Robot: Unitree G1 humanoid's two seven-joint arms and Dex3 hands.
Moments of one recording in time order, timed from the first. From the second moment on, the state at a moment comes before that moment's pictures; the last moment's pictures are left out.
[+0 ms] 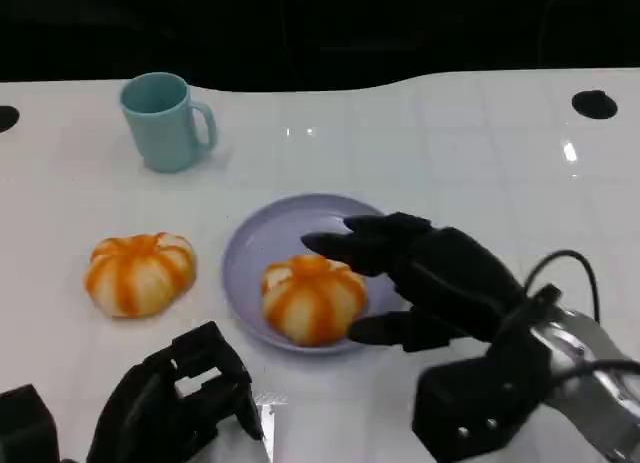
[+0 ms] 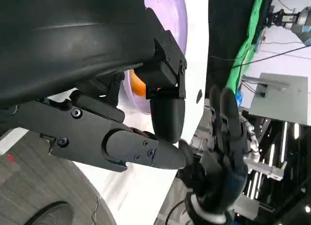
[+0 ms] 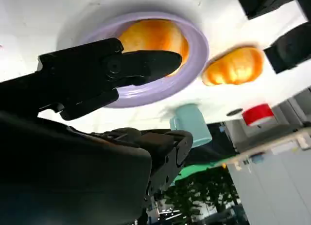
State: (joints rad) left arm 0.06 -0.01 0.09 0.33 -0.40 -0.19 -0.70; right arm -0.39 -0.26 0.43 0.30 -0.60 -0.43 0.00
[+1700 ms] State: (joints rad) left arm 0.06 -0.01 0.09 0.33 -0.41 -0.17 -0.70; right arm 0.09 -0.19 0.11 0.27 0.02 -0.82 0.22
